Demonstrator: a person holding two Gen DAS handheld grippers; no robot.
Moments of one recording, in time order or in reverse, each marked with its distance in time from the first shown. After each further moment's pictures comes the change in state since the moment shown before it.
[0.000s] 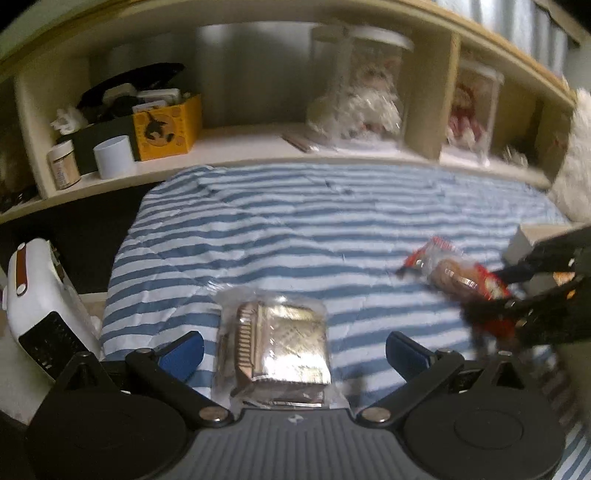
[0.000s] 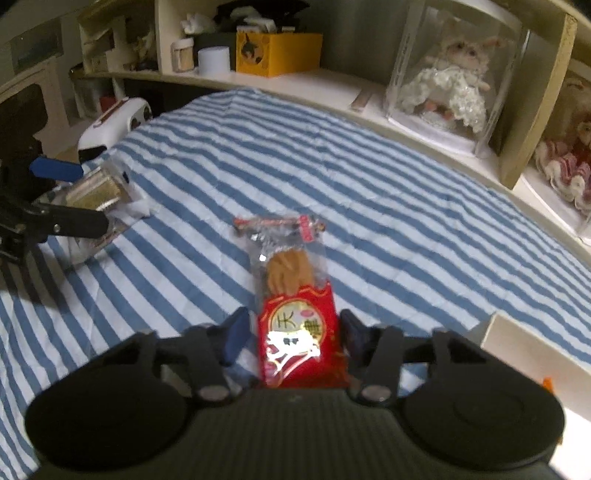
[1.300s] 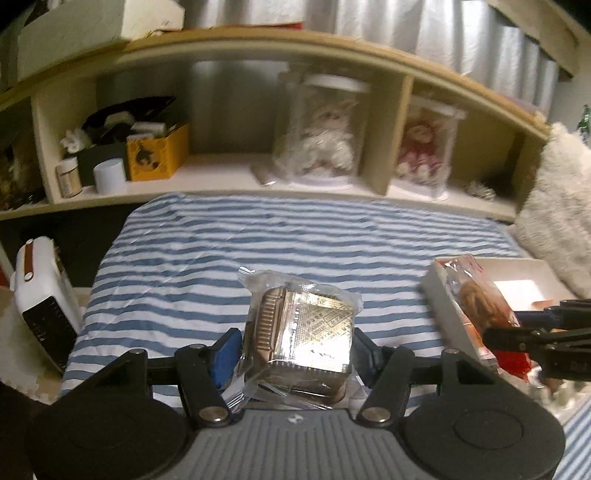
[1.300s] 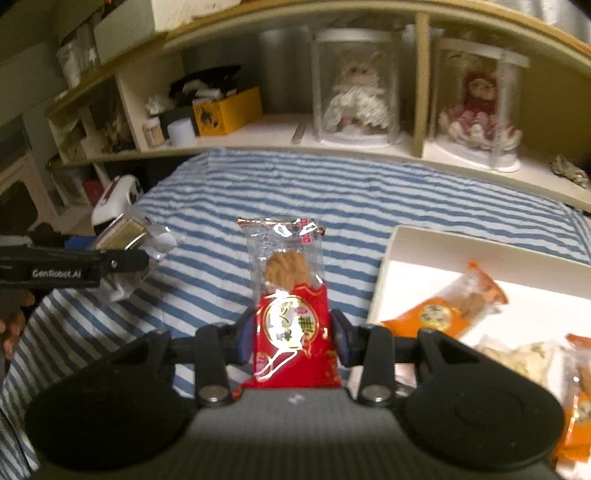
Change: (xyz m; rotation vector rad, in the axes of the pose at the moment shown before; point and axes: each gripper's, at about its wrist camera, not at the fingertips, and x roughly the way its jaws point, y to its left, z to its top) left arm -0.086 -0.083 0.004 -0.091 -0.083 -0.028; right arm -0.140 -0.014 -0.080 0.297 -0.148 0.001
